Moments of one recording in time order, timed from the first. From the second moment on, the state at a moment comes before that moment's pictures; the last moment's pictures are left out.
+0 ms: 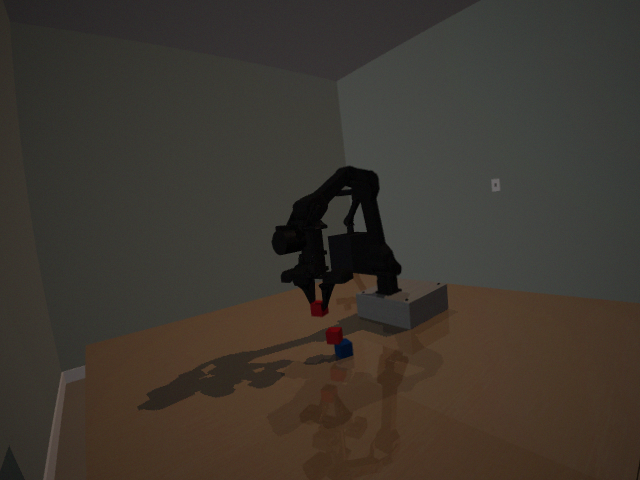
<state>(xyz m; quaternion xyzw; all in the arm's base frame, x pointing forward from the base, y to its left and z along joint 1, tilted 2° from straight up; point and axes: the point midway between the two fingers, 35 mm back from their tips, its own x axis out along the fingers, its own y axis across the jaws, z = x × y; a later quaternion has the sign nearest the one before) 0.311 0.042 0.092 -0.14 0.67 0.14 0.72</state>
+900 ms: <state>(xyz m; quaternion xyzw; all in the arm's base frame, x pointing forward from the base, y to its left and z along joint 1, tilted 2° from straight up) 0.295 0.082 0.088 0.15 0.67 -0.13 0.71</state>
